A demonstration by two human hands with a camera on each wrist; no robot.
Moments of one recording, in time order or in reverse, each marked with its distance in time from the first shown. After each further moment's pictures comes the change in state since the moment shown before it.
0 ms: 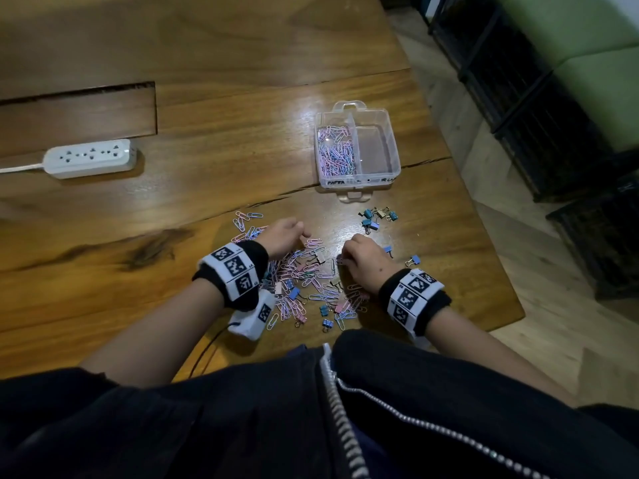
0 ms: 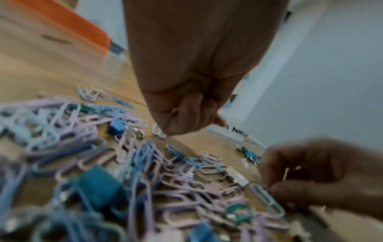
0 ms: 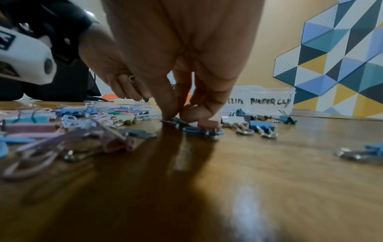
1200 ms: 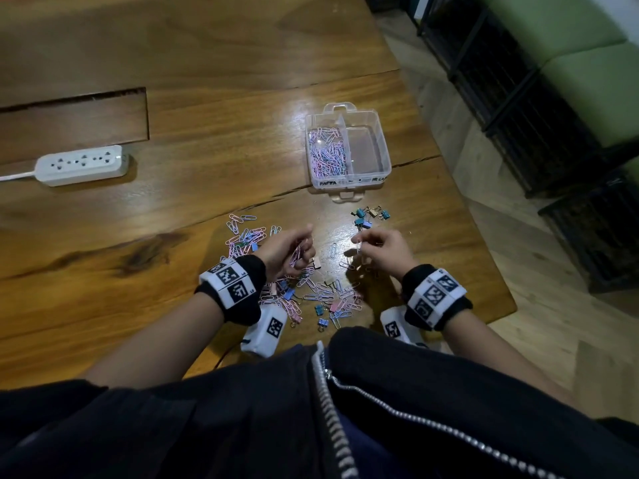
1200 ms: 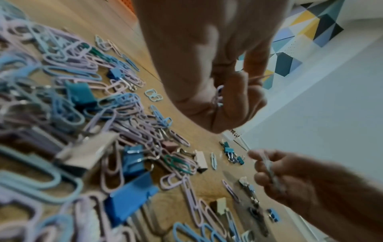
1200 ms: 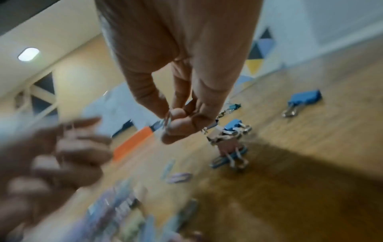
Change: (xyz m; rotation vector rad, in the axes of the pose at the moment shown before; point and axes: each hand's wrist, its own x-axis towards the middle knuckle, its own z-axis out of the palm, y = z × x) left_hand -0.011 -0.002 0.016 -0.600 -0.292 0.019; right_hand -0.014 0.020 -0.021 0.867 0.146 0.284
